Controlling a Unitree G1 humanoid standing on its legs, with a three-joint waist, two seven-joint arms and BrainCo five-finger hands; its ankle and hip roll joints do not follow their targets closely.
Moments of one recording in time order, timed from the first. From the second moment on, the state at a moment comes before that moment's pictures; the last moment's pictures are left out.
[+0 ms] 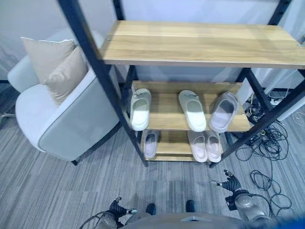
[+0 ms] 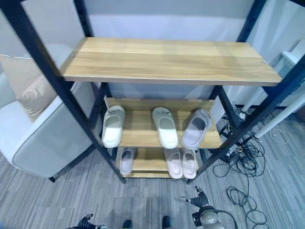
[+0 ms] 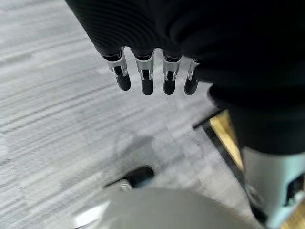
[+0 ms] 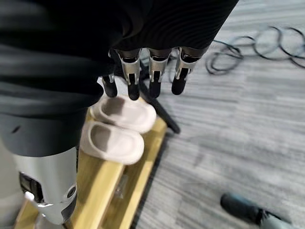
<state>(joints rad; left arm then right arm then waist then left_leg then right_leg) 0.02 0.24 -0.31 1.16 0.14 -0.06 0.18 0.01 -0.31 0.28 0.89 0.02 -0.07 -0.17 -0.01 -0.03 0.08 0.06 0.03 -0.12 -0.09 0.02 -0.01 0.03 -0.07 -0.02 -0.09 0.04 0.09</state>
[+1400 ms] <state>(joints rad) -0.01 0.25 -0.34 1.12 0.21 -0.12 0.22 -0.37 -0.49 0.20 0.49 -0.40 -0.06 -0.44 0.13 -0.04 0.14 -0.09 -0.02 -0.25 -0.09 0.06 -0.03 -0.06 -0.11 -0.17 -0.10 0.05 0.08</state>
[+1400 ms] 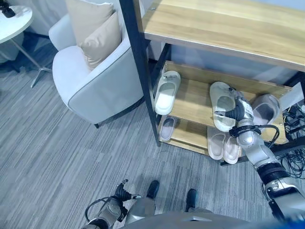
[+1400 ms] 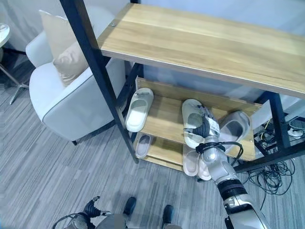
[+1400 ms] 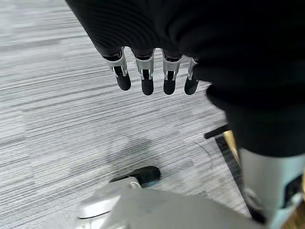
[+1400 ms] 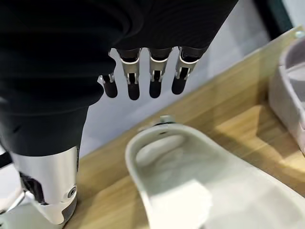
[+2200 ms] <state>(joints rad) -0.05 0.25 -0.36 1.12 0.13 -0.14 0.25 -0.60 -0.53 0.20 0.78 -0.13 -0.04 -0.55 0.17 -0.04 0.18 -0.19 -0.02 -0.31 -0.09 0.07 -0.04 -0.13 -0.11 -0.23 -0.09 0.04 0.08</state>
